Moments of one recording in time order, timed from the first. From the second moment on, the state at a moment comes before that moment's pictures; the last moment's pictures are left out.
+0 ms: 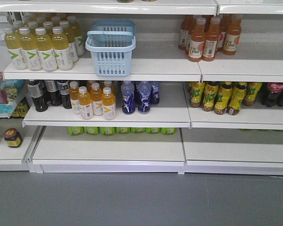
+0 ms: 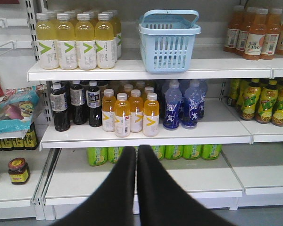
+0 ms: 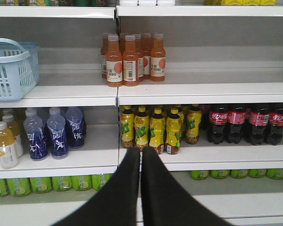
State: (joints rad) left arm -0.07 -0.01 0.03 0.10 0.21 -0.21; right arm -0.06 -0.01 0.03 -0.37 0.14 0.35
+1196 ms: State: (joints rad) left arm -0.07 -0.01 0.03 0.10 0.21 -0.21; right arm -0.06 -0.01 0.03 -0.37 0.14 0.35
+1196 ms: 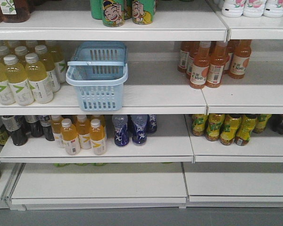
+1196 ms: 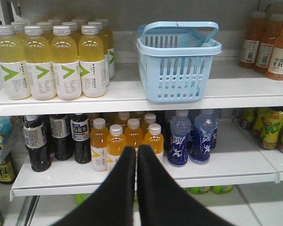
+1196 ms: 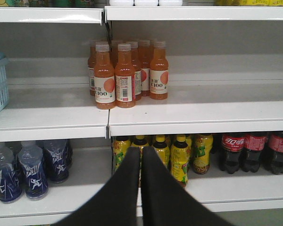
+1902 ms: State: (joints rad) left arm -0.07 -0.01 0.03 0.10 0.21 -0.21; right arm -0.06 -0.01 0.03 -0.37 0.14 0.35
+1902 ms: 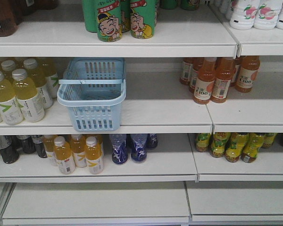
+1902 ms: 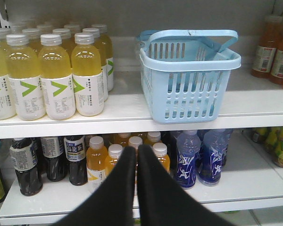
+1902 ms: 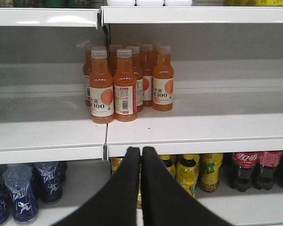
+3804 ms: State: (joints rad) left arm -0.07 -0.01 0.01 -0.86 0.02 -0.79; right arm -0.06 -0.01 0.03 -0.37 0.14 0.35
